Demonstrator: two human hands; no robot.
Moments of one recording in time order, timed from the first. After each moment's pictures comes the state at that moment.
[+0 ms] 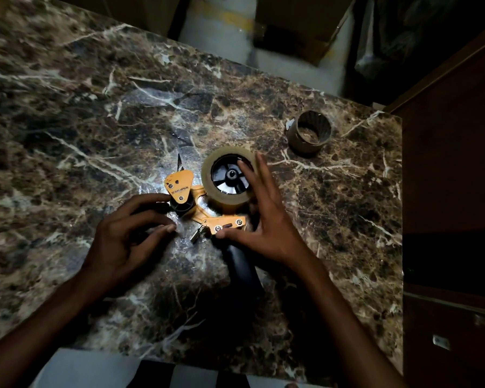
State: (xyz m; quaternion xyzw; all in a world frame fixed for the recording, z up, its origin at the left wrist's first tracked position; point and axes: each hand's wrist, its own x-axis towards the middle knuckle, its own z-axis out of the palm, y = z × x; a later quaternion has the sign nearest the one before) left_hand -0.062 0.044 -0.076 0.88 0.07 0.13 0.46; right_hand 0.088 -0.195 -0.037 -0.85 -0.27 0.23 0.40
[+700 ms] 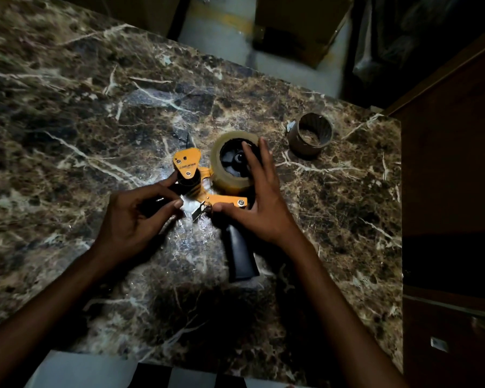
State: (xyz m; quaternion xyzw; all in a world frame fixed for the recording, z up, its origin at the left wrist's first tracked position) left_hand -0.027 0.045 -0.086 0.80 0.15 0.12 0.57; right_hand 0.106 -0.171 -0.047 -0.86 -0.25 0.20 0.40
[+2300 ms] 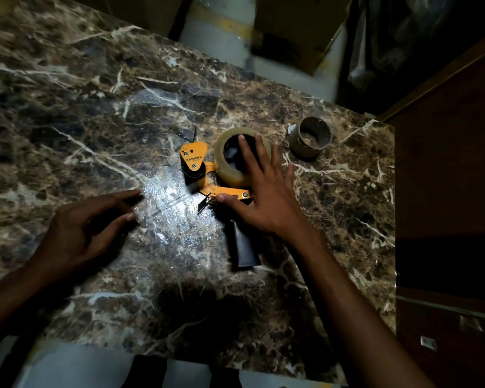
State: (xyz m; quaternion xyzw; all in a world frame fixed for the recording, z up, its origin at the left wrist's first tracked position) left_hand -0.095 0.102 -0.074 0.88 0.15 0.06 0.46; right_hand 0.117 -0.162 -0.035 -0.92 -0.32 0.16 0.19
